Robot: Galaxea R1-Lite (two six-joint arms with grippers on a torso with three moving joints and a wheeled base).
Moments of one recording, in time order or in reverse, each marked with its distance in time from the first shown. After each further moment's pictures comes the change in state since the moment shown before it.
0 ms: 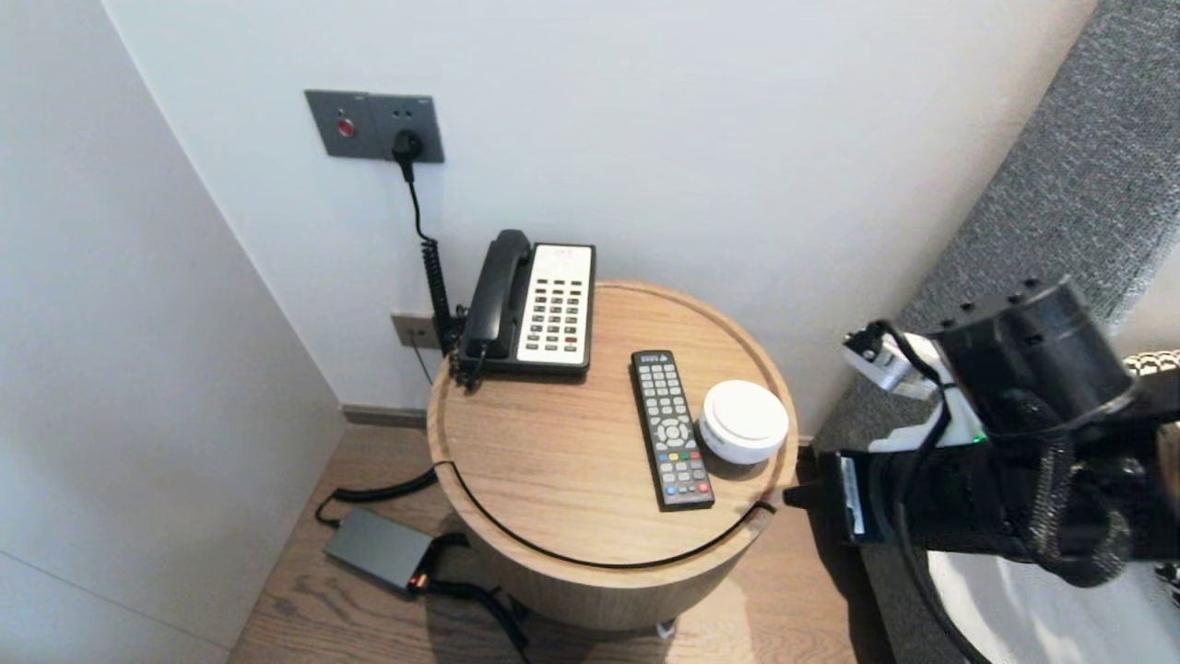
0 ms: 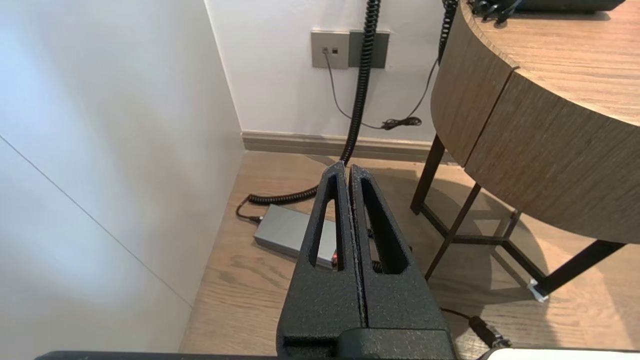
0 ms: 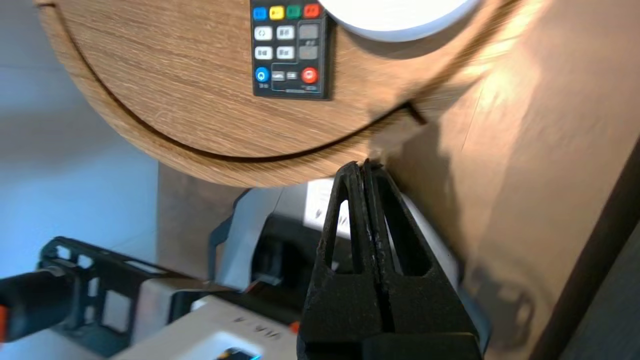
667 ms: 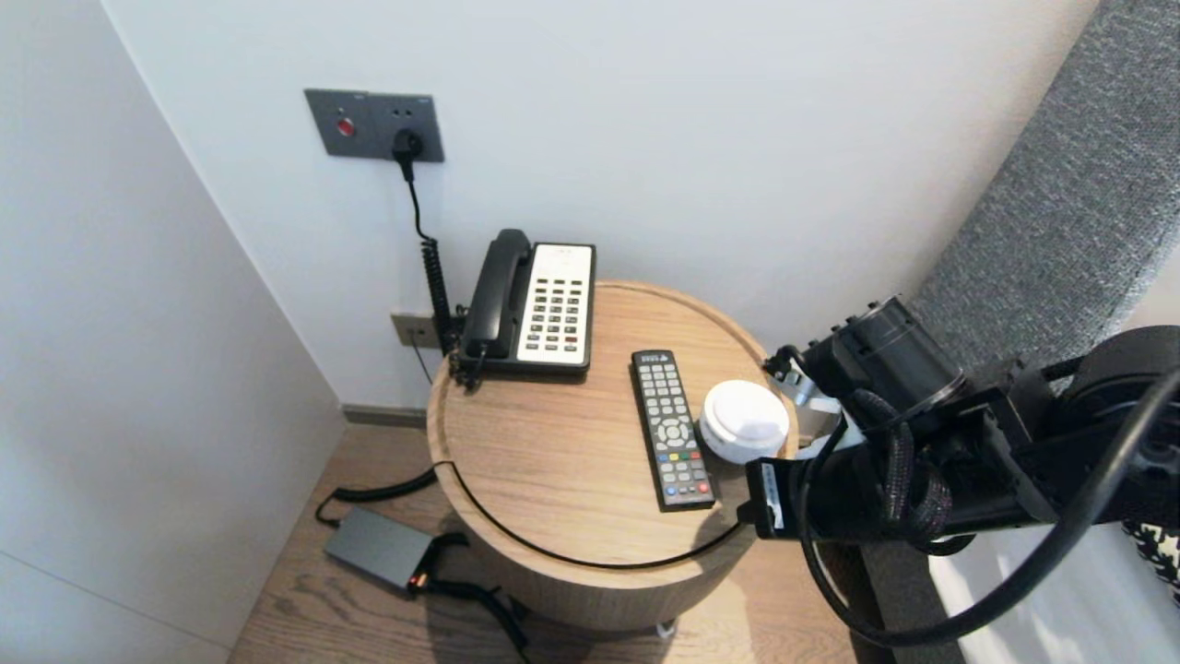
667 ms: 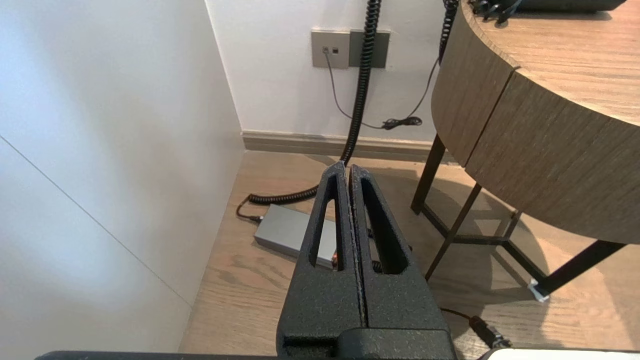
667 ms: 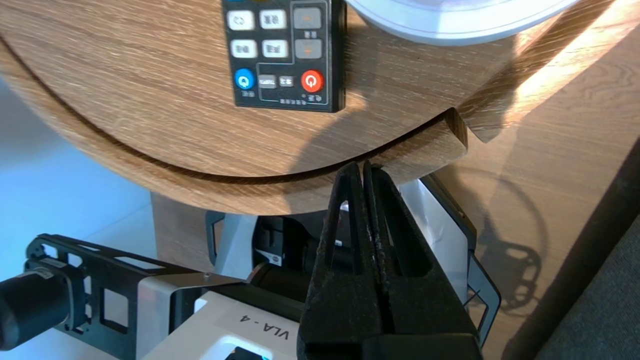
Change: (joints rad) left arm 0.000 0.000 0.000 0.000 0.000 0.000; right arm 0.012 0.173 -0.088 0.053 0.027 0.031
